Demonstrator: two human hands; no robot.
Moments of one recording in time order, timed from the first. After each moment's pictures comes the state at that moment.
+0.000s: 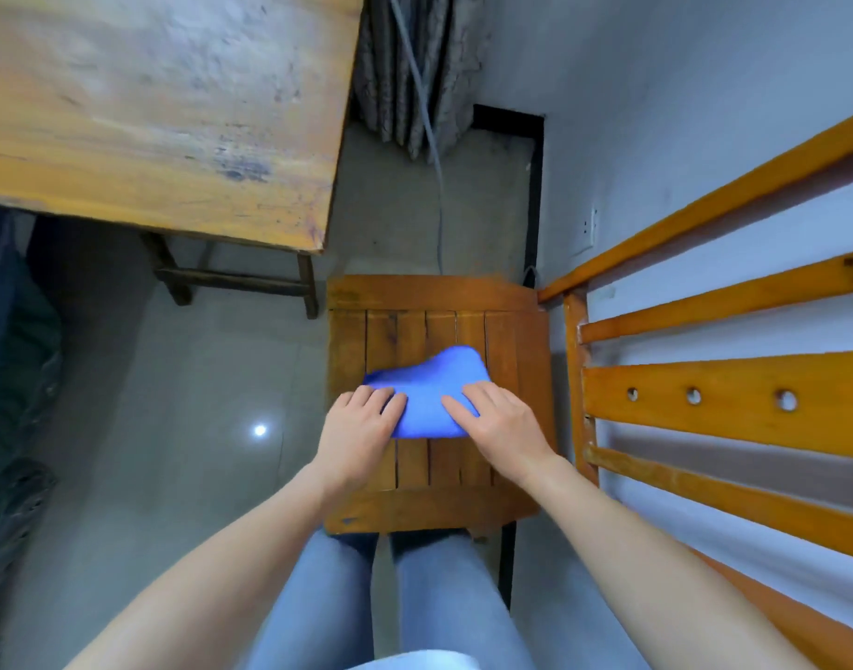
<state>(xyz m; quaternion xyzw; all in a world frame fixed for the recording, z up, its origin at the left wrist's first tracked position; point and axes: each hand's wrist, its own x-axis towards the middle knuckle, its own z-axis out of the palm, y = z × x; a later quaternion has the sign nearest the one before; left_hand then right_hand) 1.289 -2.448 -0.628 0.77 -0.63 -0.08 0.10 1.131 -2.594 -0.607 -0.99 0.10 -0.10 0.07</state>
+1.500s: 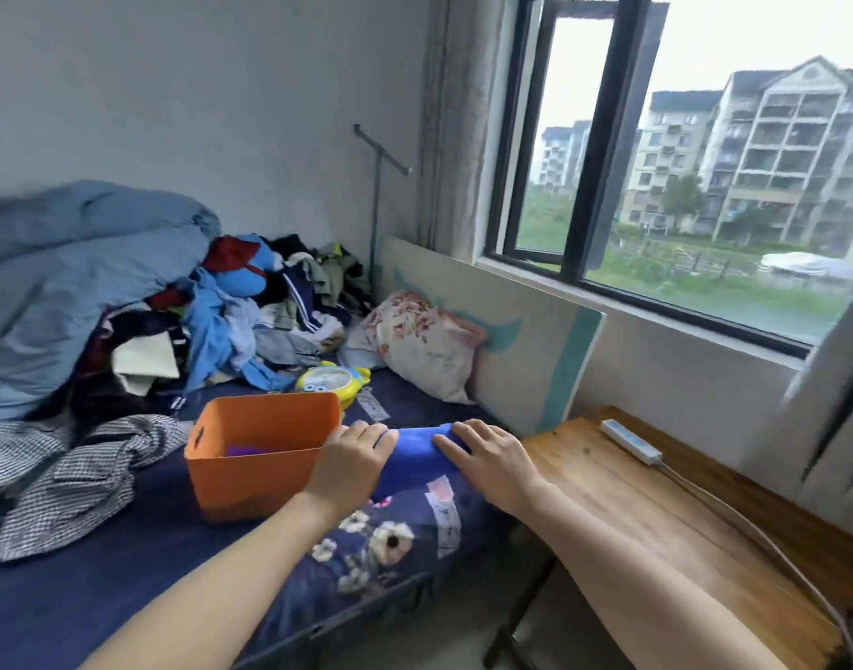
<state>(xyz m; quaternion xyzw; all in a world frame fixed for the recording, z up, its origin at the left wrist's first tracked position) 1.474 -2.017 -0.202 0.87 -0.24 0.43 -0.03 1.489 -2.245 -0.185 -0.82 -0.40 -0.41 -0.08</state>
